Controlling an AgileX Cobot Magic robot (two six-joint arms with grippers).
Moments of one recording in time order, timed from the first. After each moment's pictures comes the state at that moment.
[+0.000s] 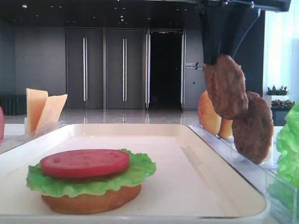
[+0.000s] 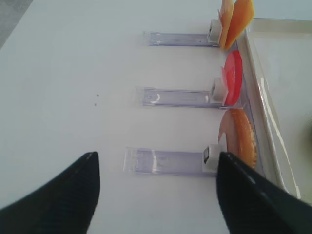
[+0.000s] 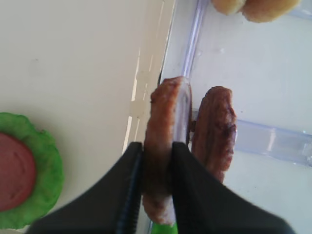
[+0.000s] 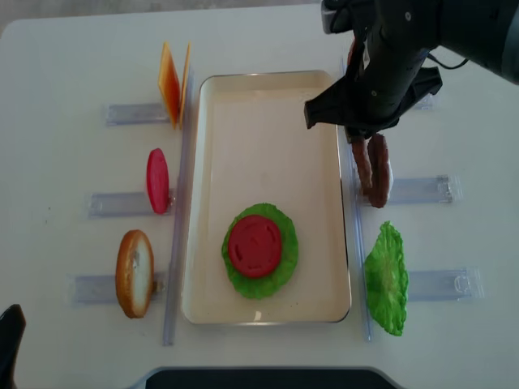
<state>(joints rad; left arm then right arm) 0.16 -0.02 -0.48 -0.04 1.11 0.06 0.63 1.70 -1.38 -0.05 1.09 0.39</state>
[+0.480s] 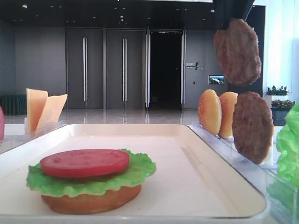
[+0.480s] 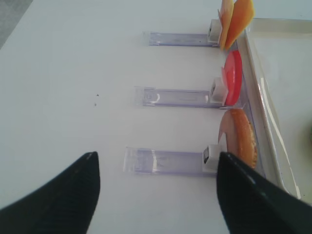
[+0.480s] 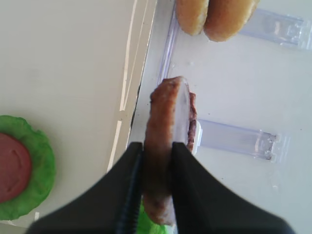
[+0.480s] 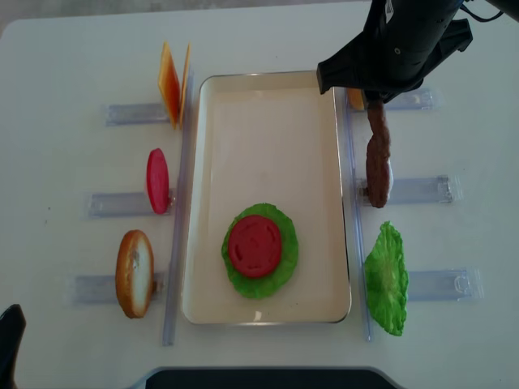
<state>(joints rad) 0.16 -0.02 -0.48 -0.04 1.11 0.06 0.63 1.64 -1.47 -0.11 1.22 0.39</state>
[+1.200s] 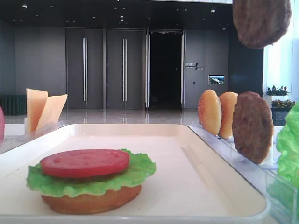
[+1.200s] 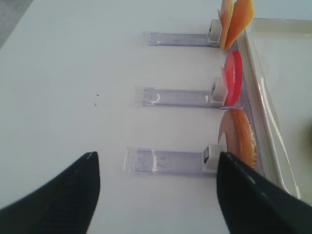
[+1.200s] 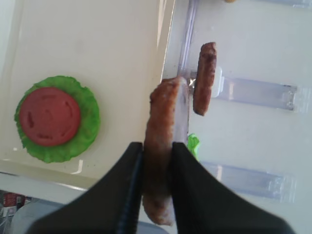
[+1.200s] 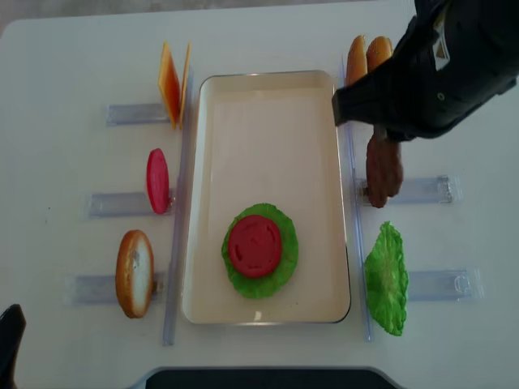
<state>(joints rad) 0.16 -0.02 -0.48 -0.04 1.11 0.06 0.76 1.35 -1.29 -0.11 1.22 0.57</state>
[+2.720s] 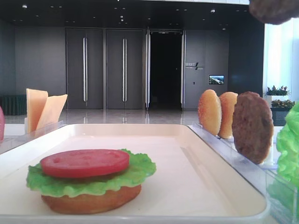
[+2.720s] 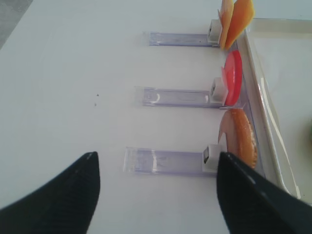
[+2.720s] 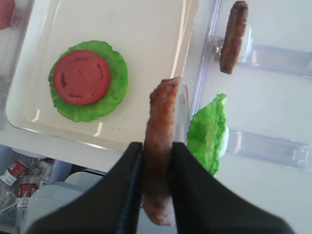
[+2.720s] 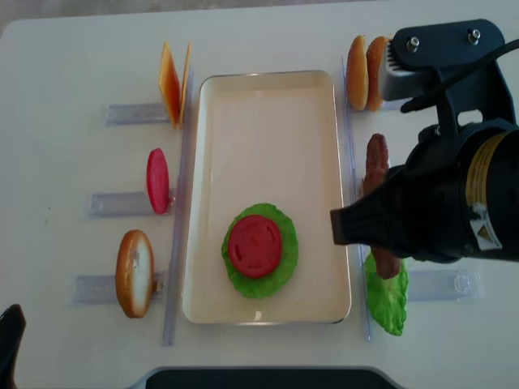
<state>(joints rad) 0.16 -0.02 -0.48 -0.04 1.11 0.06 1.09 1.15 -1.12 -0.24 1.23 0.88</state>
